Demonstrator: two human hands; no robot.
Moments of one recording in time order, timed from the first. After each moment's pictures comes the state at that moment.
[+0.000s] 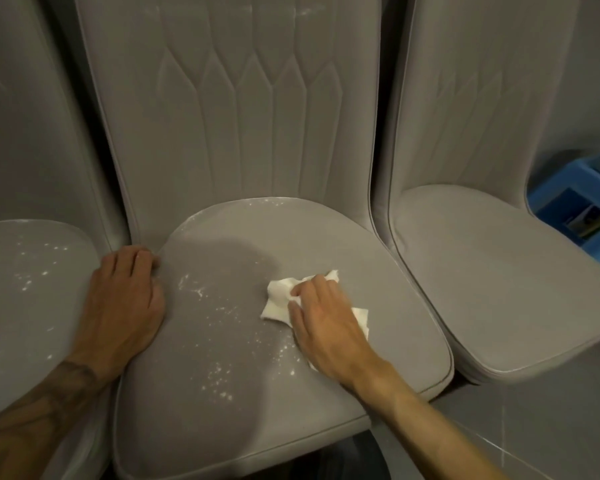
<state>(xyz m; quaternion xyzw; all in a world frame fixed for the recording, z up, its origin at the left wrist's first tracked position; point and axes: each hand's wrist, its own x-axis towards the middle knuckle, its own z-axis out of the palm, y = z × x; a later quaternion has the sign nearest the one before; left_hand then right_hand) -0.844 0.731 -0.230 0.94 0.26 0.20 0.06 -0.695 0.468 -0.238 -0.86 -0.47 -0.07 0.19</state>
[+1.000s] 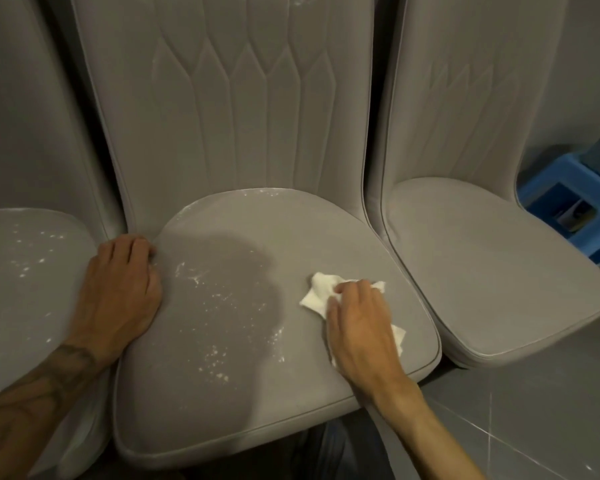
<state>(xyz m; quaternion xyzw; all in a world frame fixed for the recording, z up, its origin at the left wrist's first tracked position) -0.844 0.734 -0.235 0.95 0.25 0.20 0.04 -0.713 0.419 -0.223 -0.93 -0.32 -0.06 0.15</state>
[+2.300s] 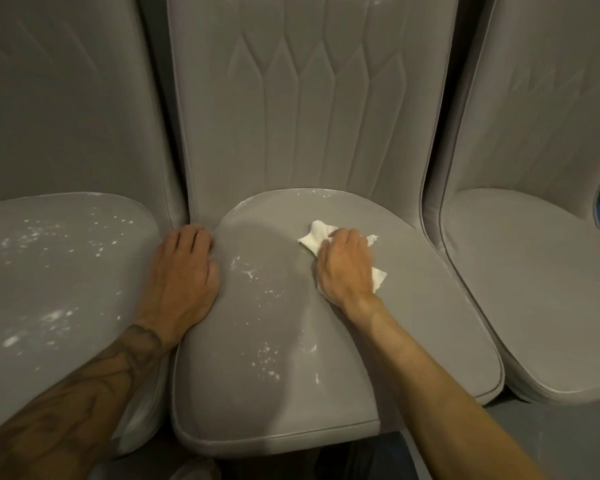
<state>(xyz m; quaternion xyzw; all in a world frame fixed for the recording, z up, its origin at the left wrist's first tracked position) -0.843 0.740 -0.244 0.94 0.25 0.22 0.08 -0.663 0.555 -0.229 -0.94 -0.33 -0.06 0.12</state>
